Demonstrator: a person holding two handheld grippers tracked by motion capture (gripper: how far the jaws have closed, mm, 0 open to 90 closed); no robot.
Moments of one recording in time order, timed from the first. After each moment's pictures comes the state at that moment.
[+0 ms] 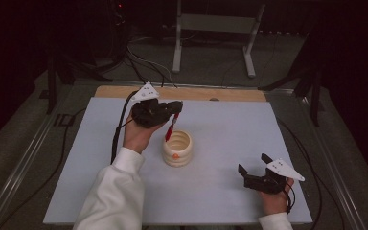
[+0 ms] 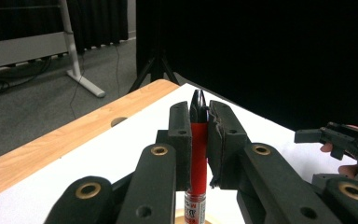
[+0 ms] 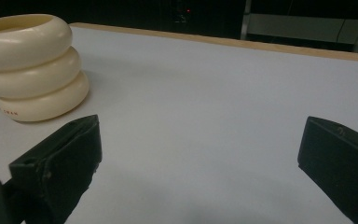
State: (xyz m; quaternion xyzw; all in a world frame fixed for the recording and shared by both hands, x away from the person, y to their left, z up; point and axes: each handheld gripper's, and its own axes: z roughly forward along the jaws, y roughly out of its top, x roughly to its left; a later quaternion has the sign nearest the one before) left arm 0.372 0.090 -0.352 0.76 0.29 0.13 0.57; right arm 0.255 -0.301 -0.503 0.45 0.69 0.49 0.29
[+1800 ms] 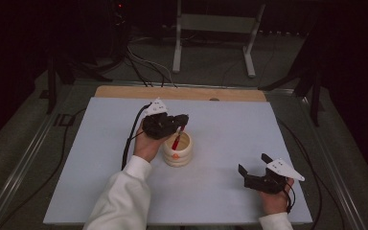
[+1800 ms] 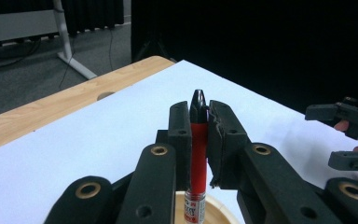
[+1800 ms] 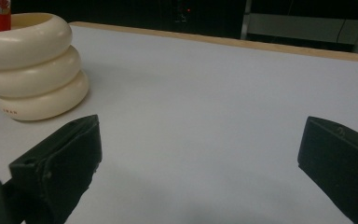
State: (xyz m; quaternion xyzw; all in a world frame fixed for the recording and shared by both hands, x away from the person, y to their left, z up) left arm 0.375 0.071 -0.406 0.77 0.30 0.11 0.55; right arm 0.256 -0.301 -0.503 0.45 0.69 0.49 0.29
